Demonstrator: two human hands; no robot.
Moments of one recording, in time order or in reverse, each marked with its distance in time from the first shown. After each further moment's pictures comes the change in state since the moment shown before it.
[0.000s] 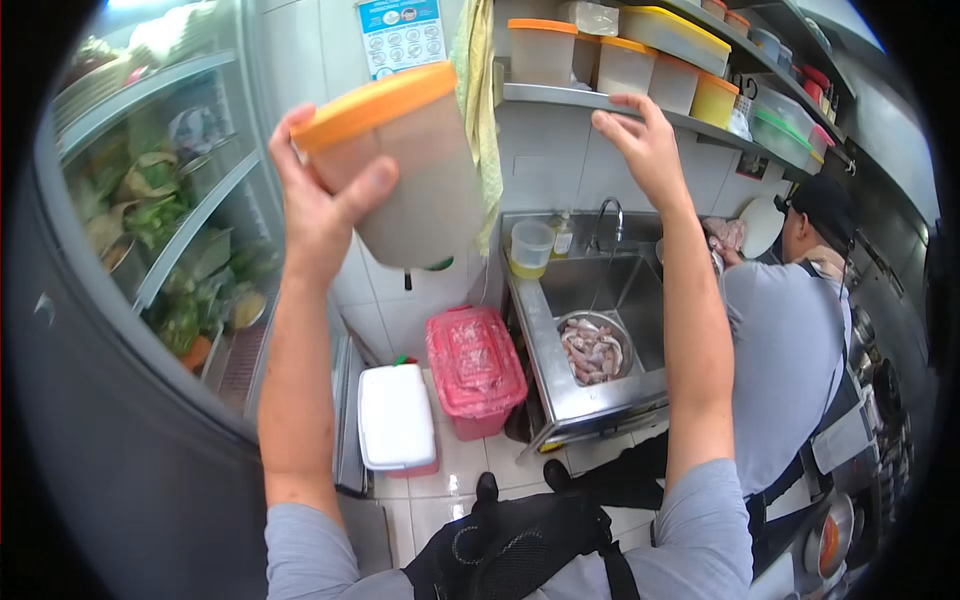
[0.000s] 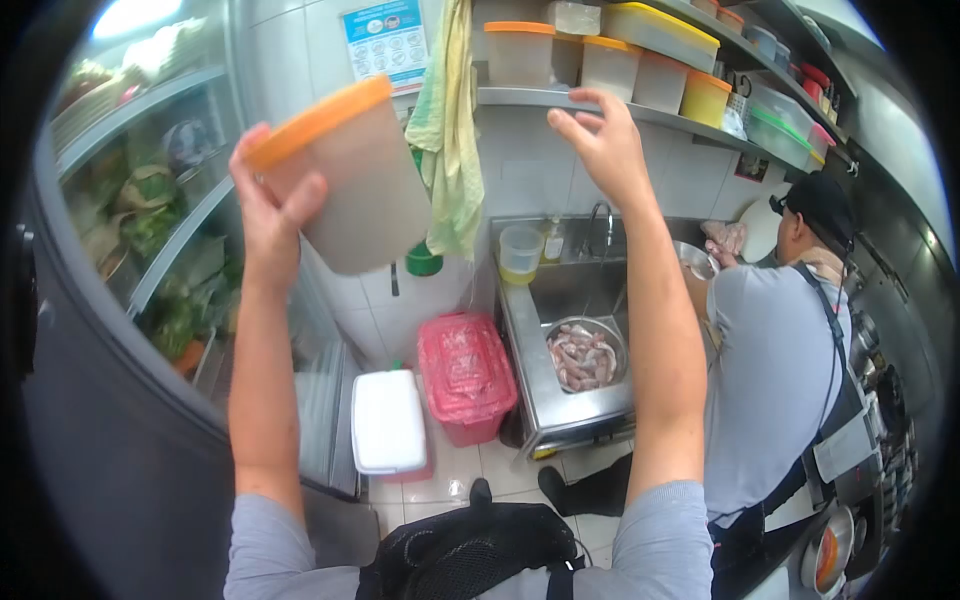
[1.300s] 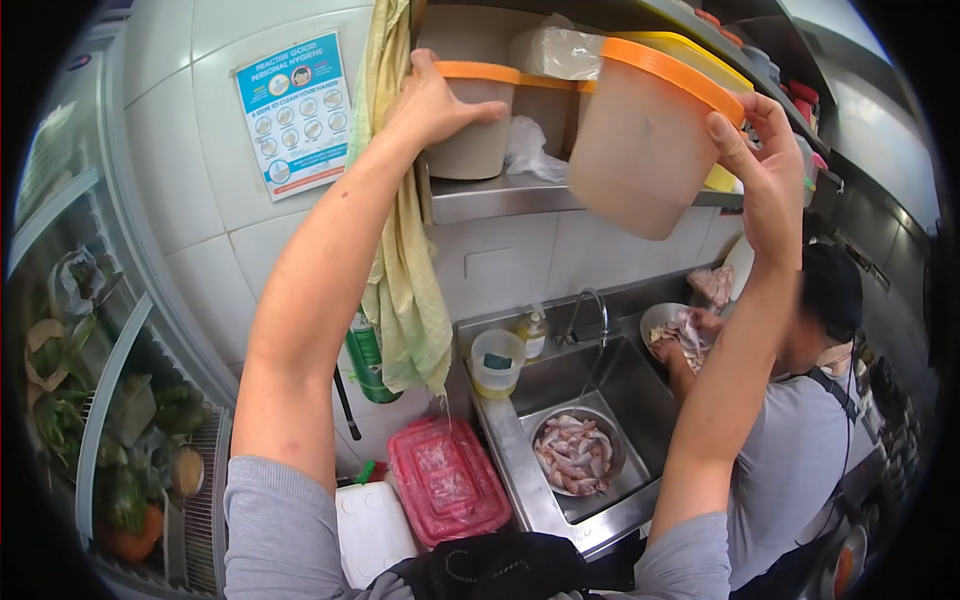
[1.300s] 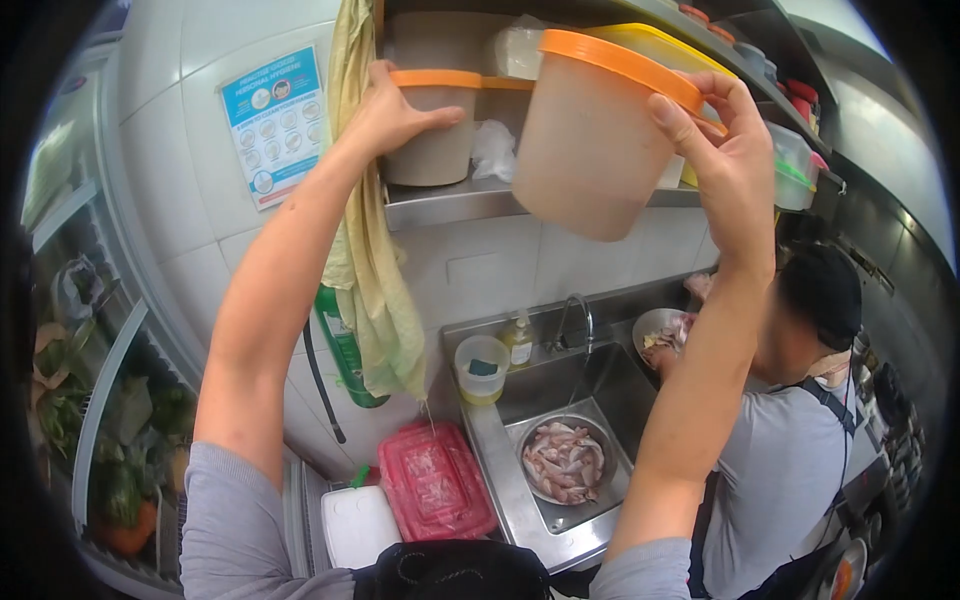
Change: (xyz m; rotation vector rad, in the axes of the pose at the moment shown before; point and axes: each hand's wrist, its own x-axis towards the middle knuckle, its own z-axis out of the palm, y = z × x) left_hand 0.330 -0.260 0.226 0.760 -0.259 0.157; right_hand 0.139 0.052 -0.079 -0.099 0.274 -0.213
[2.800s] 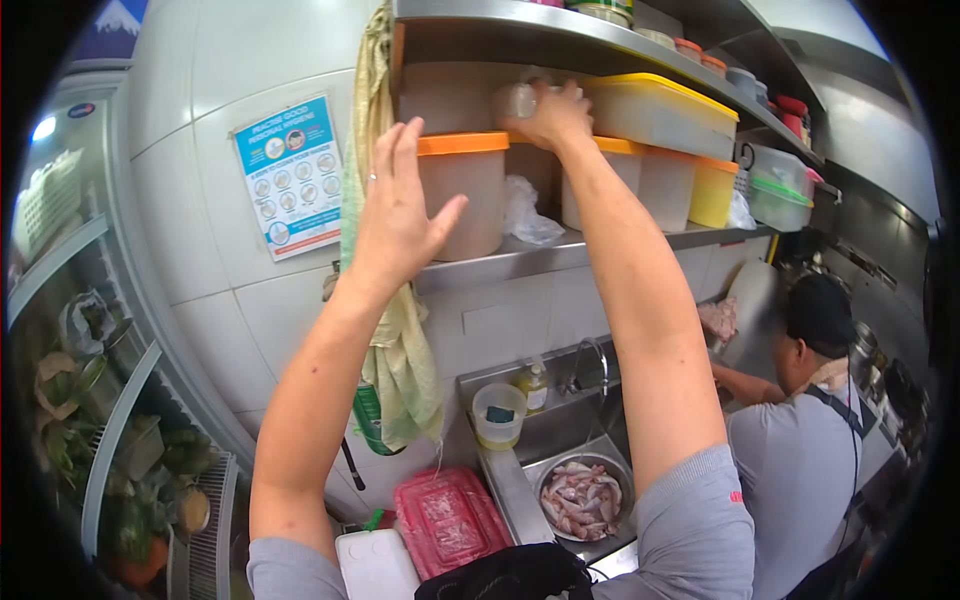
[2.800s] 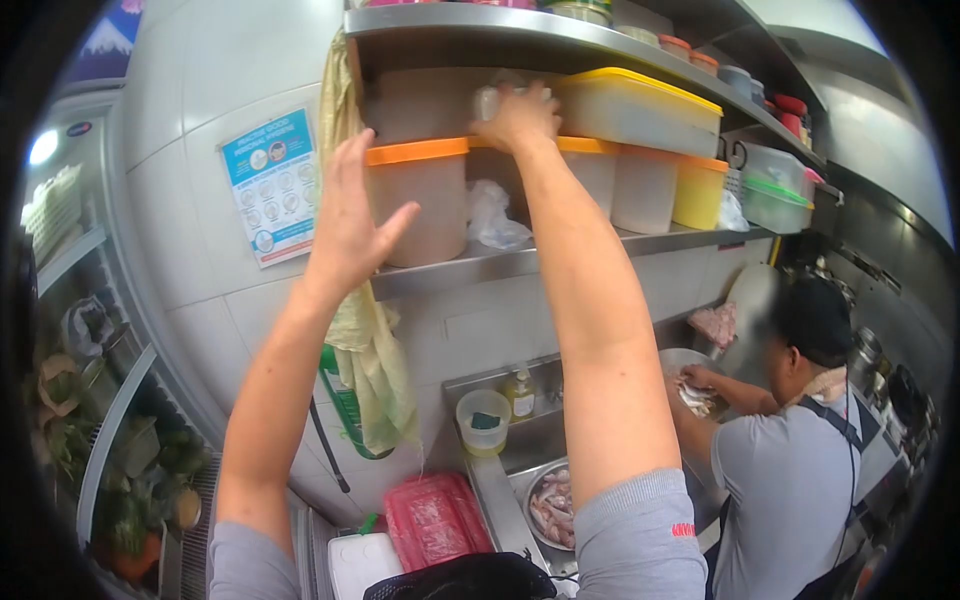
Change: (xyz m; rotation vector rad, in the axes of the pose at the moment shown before) left_hand -0.073 0.024 -0.026 0.048 0.281 0.466; right_hand 0.139 0.127 0.172 -0.867 -0.132 0.133
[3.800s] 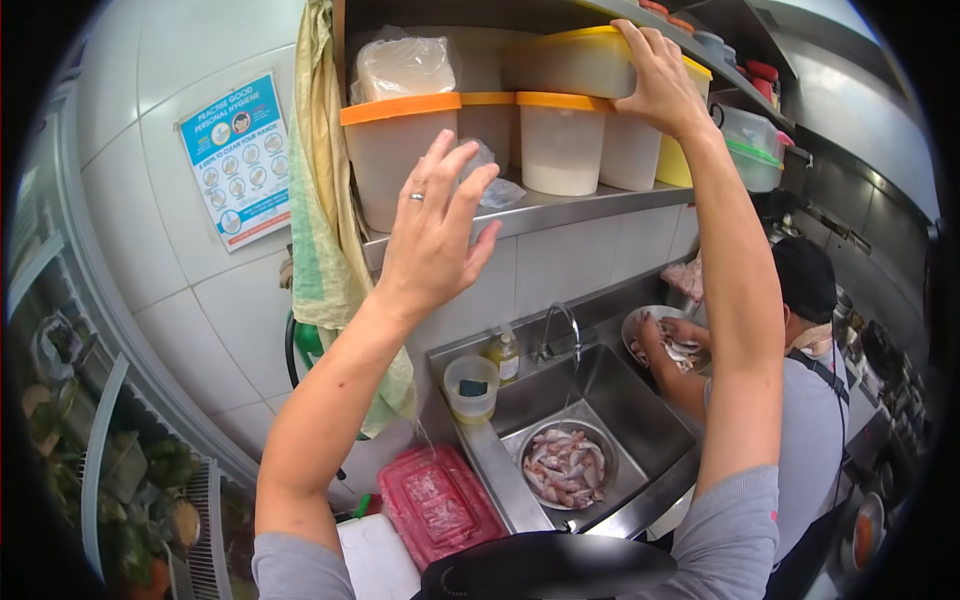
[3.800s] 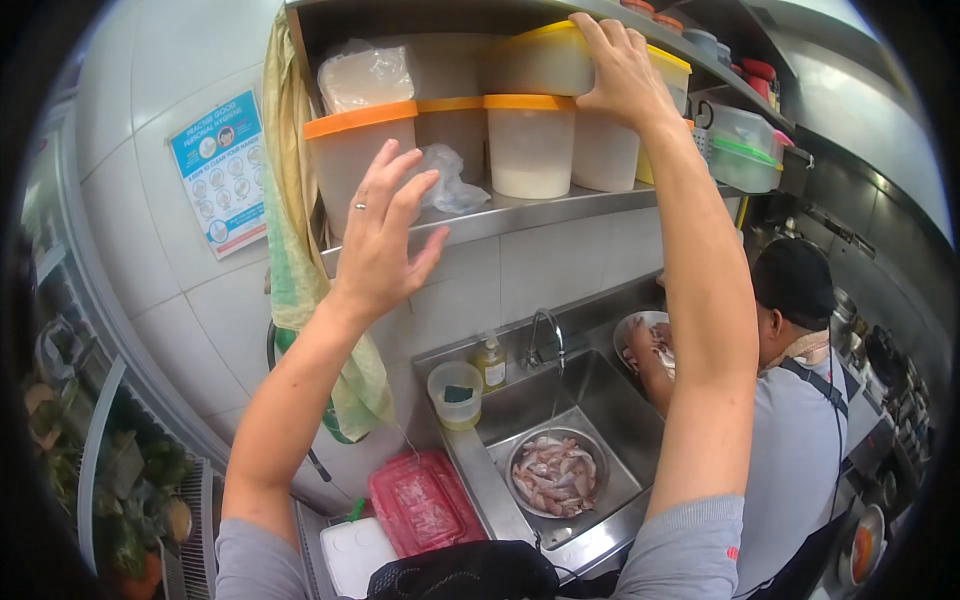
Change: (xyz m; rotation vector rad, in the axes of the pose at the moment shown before) left_hand -0.033 0.059 0.046 -0.140 -0.010 0.221; right_hand -0.038 0.126 -0.130 -0.197 0.206 -0.479
